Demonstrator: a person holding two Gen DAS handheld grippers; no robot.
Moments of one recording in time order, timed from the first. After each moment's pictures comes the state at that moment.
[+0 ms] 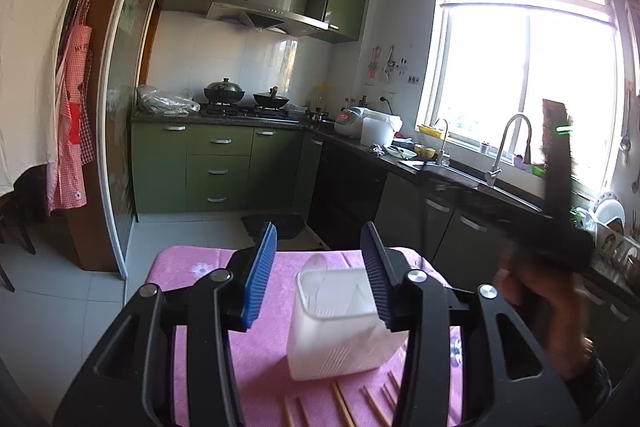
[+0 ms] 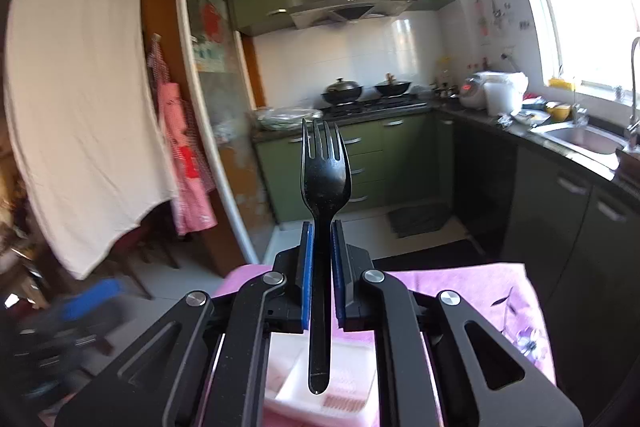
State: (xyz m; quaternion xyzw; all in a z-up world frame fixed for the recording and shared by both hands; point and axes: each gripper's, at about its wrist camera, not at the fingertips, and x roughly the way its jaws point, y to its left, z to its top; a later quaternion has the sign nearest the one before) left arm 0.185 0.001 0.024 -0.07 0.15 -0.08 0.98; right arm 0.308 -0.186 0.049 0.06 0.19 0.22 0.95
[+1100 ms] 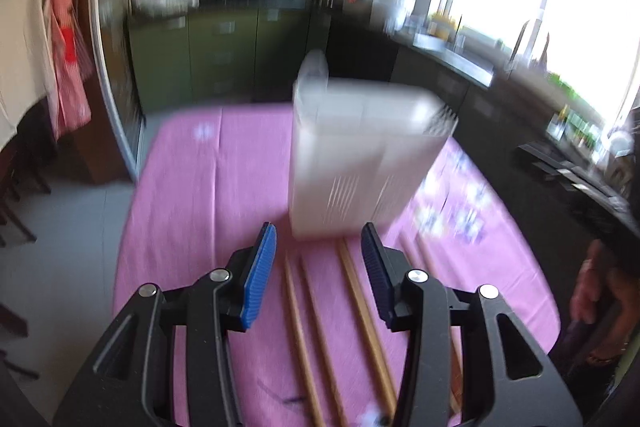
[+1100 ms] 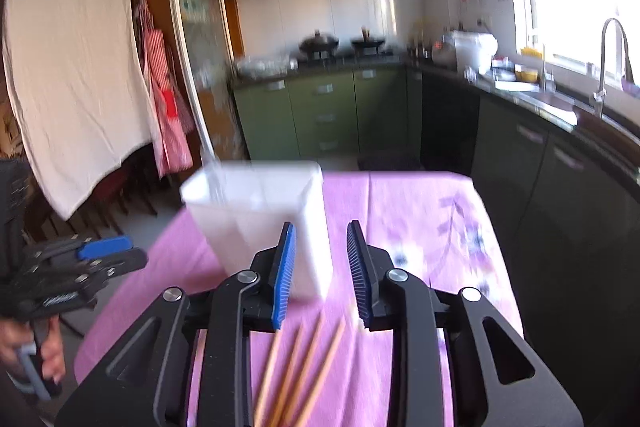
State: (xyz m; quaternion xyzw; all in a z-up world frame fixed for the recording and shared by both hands) left arm 0.182 -0.018 -0.051 -0.04 0.39 -0.07 0.92; right arm 0.190 -0.254 -0.036 0.02 0.28 0.19 0.94
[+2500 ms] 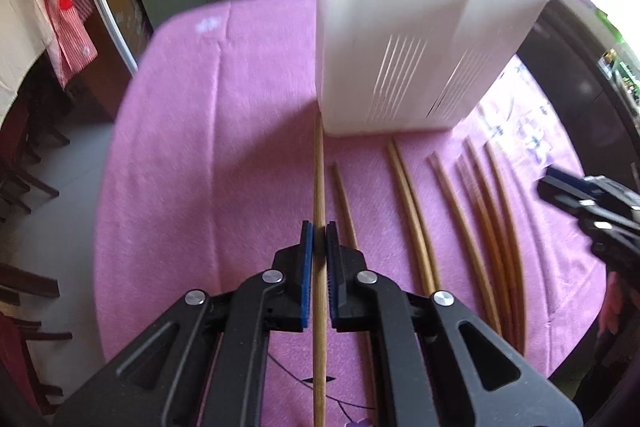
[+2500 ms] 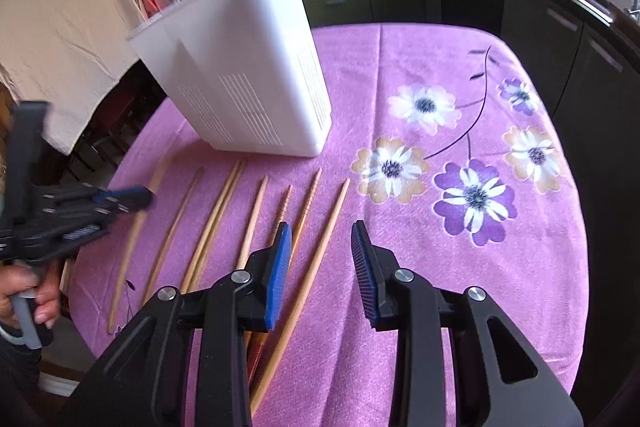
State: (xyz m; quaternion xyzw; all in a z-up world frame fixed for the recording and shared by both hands) left arm 0.204 -0.020 -0.117 0.00 0.51 -0.03 0.86; right arm 0.221 -0.250 -0.140 0.02 0.47 0.22 0.86
